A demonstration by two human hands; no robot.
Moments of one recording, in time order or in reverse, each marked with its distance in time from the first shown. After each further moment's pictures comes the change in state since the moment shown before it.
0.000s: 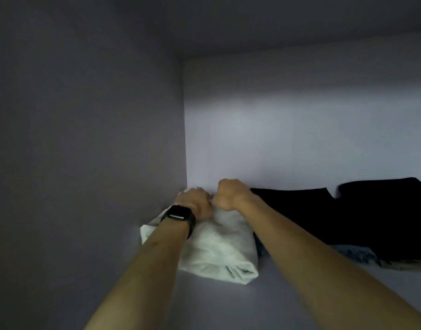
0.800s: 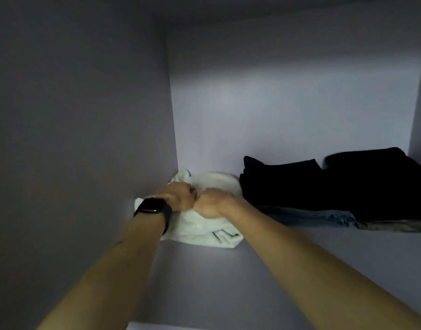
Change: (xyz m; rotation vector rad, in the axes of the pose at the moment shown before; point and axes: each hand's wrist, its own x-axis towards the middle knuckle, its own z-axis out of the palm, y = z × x) left_hand -0.011 -0.018 0.025 -0.114 -0.161 -0.009; right_hand -0.022 0.004 0.053 -0.032 -0.192 -0.106
